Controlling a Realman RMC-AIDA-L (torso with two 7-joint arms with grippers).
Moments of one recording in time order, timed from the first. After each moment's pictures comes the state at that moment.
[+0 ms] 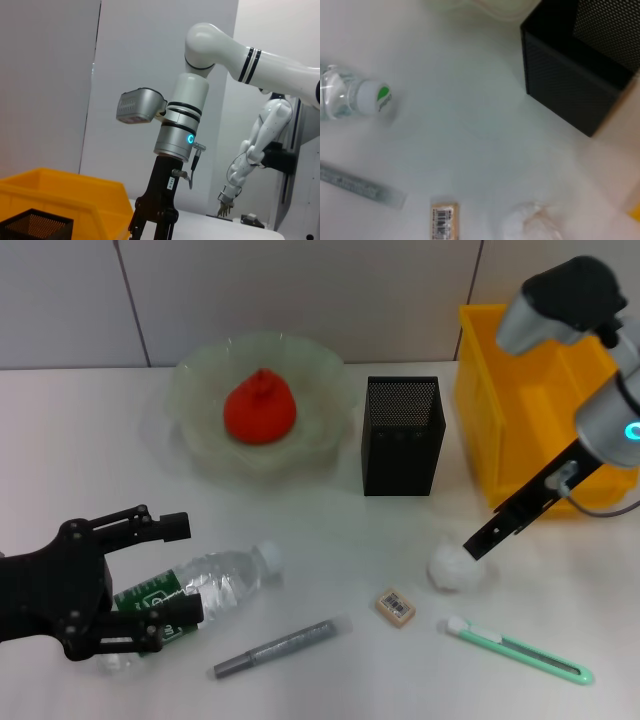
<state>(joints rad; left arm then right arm) -0.34 -1.97 0.82 0.68 1.69 1.92 -1.22 0.89 2.08 -1.07 -1.02 -2.74 -1.63 2.52</state>
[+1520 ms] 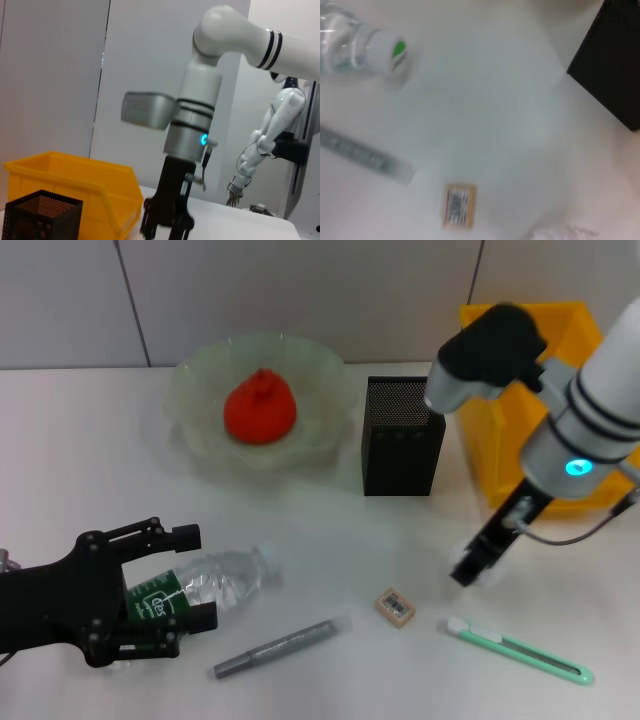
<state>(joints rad) -0.34 -1.99 0.81 0.66 1.74 1.87 -1.19 0.89 2.08 -1.38 -1.01 -2.68 -1.56 2.62</state>
